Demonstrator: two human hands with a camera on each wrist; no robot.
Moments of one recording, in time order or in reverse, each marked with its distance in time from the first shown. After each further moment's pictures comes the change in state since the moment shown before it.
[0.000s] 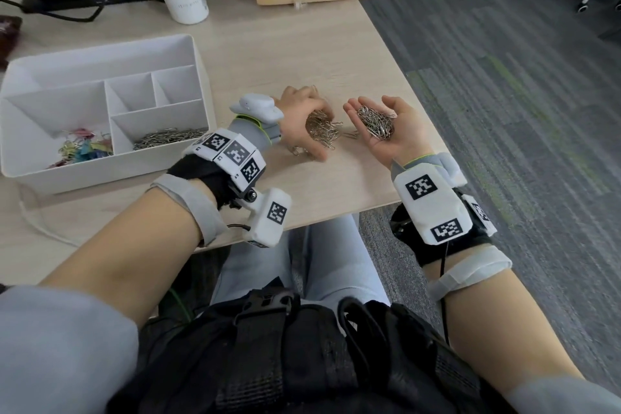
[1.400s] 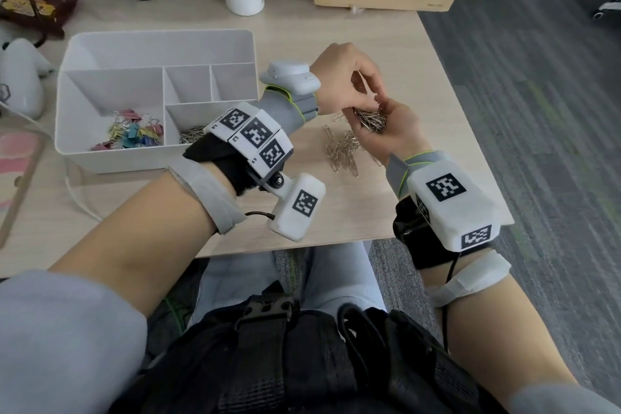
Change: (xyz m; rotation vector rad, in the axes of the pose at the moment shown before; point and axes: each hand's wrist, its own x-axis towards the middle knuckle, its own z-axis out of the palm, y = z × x) left_hand -0.003 -0.011 -0.059 -0.430 0.265 0.176; right_hand 0.014 0.051 0.075 0.022 -0.072 0.161
